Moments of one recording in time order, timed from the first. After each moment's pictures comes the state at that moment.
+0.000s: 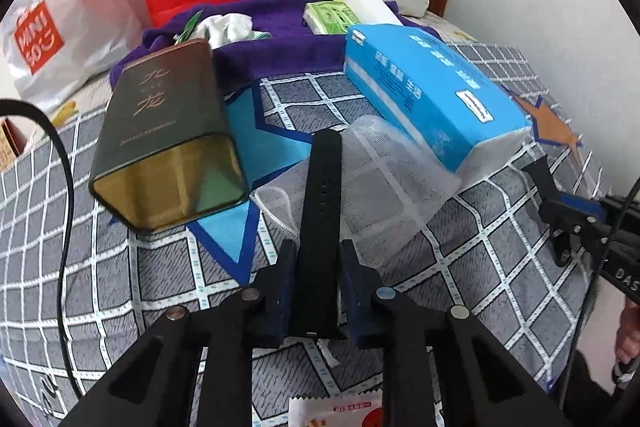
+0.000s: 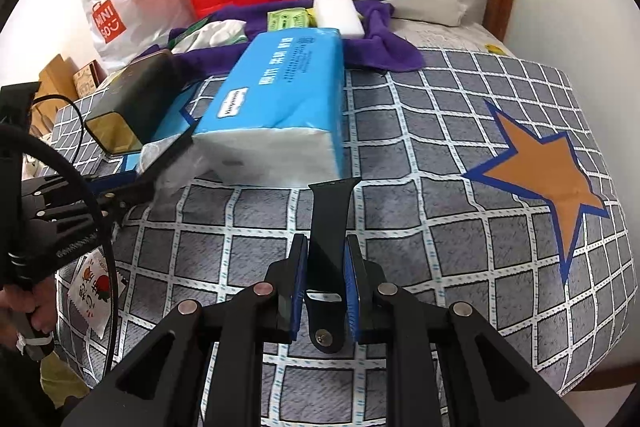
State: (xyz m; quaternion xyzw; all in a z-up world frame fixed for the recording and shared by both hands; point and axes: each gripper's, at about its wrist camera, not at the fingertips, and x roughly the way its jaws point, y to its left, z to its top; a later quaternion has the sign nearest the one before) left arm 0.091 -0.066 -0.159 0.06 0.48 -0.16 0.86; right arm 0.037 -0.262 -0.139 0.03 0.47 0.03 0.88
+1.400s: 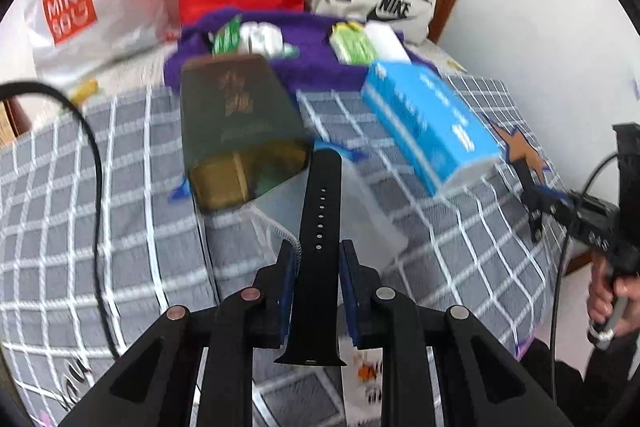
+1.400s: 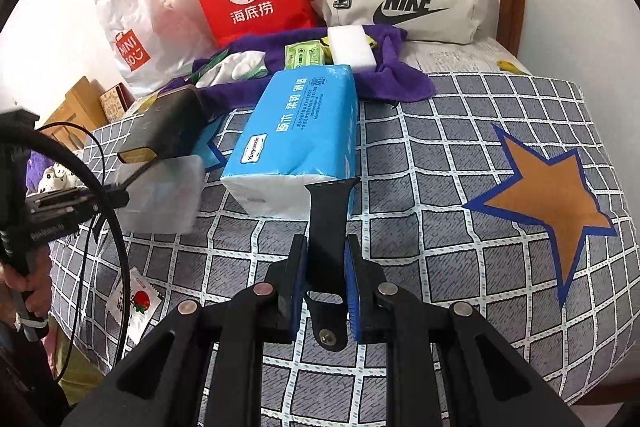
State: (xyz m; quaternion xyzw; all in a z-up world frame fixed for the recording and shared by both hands) left arm 0.079 -0.007 -0.132 0.00 0.49 -0.20 0.85; right arm 0.037 -0.275 -0.113 0.06 0.45 0.08 0.89
